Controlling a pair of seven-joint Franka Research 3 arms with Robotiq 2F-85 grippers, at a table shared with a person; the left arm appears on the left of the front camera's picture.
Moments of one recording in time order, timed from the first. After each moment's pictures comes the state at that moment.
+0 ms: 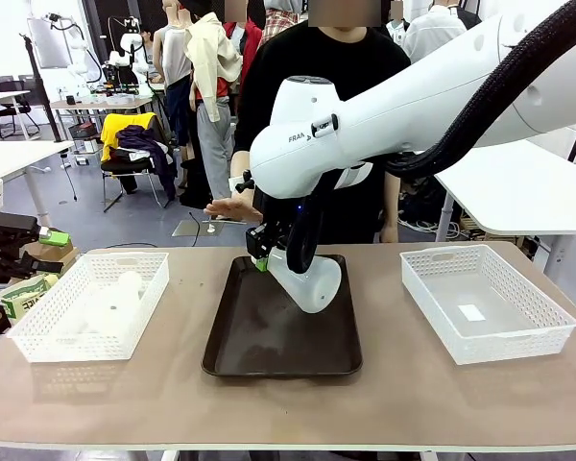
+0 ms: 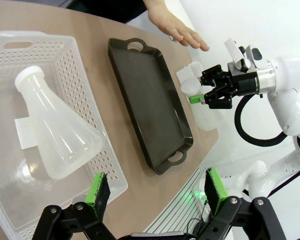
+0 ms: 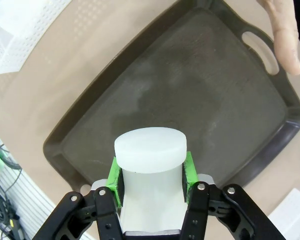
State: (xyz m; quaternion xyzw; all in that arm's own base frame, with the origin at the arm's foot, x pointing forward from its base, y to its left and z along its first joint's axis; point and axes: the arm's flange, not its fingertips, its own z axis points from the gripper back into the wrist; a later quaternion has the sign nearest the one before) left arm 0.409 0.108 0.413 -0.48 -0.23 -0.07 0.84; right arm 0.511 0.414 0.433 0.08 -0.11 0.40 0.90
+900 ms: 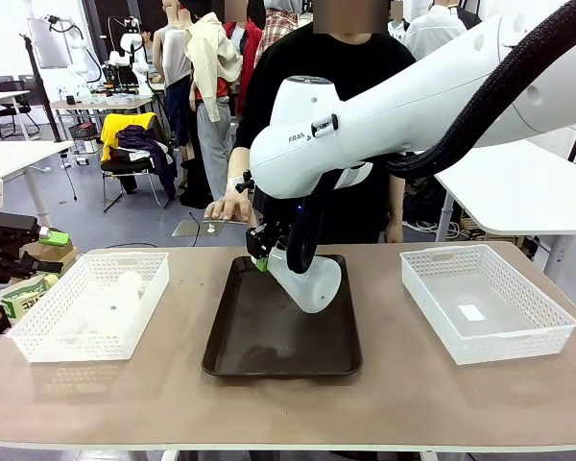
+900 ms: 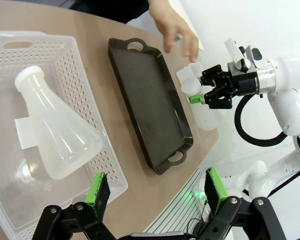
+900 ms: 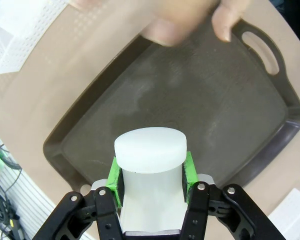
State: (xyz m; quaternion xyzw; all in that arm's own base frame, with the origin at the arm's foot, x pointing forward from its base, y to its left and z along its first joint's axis) left arm 0.409 0.108 0.413 -0.48 -0.23 -0.07 0.84; right arm 0.511 0.414 0.433 0.08 -0.11 0.40 0.90
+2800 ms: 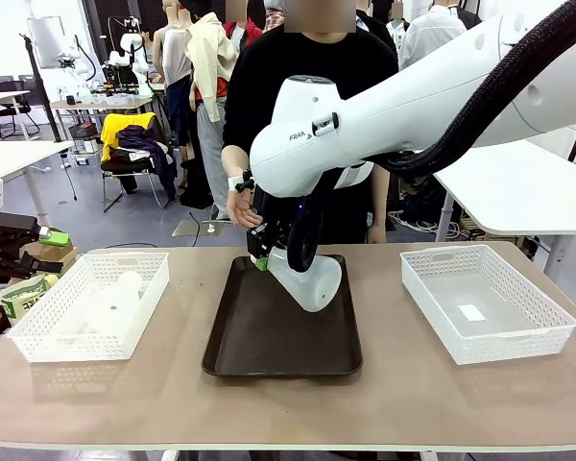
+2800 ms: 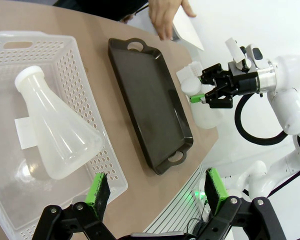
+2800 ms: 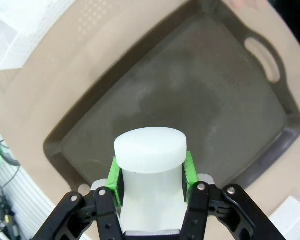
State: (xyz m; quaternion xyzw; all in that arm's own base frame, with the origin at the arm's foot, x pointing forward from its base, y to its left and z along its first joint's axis) left arm 0.409 0.108 0.413 -0.48 -0.23 -0.07 0.84; right arm 0.515 0.412 0.436 0.09 -0.12 0.43 0.89
